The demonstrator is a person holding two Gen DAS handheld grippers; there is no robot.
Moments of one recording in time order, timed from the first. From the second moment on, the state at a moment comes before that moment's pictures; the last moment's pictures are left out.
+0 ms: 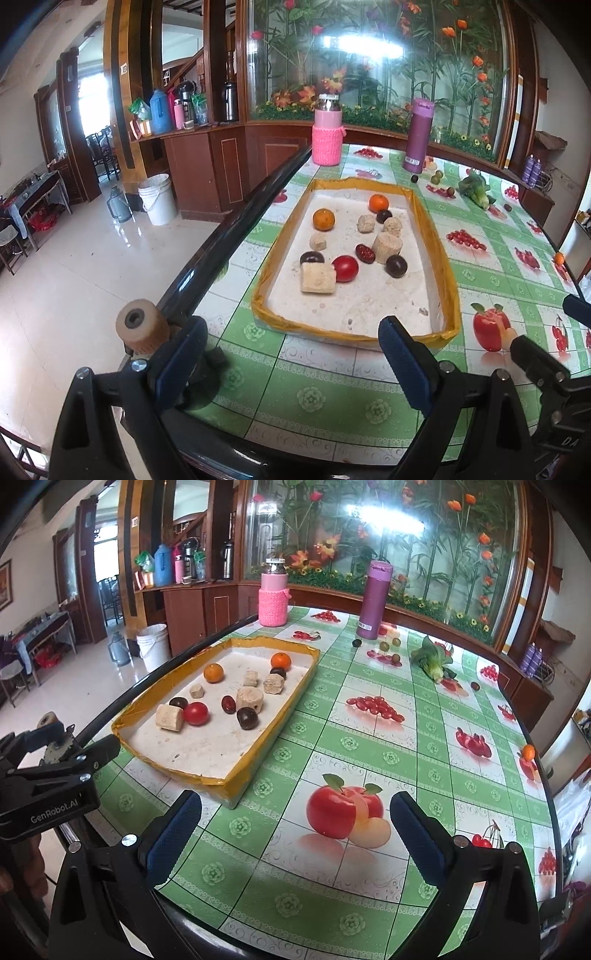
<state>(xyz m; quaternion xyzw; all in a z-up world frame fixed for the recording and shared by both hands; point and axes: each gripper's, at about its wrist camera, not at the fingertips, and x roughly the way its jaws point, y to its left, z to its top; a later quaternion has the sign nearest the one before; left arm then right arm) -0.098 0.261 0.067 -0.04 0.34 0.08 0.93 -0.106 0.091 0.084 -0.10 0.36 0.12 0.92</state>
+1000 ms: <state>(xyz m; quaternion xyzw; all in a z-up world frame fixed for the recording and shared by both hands) -0.106 0.258 0.074 -0.05 0.32 0.01 0.95 -0.129 0.087 0.083 -0.08 0.36 0.06 0.93</state>
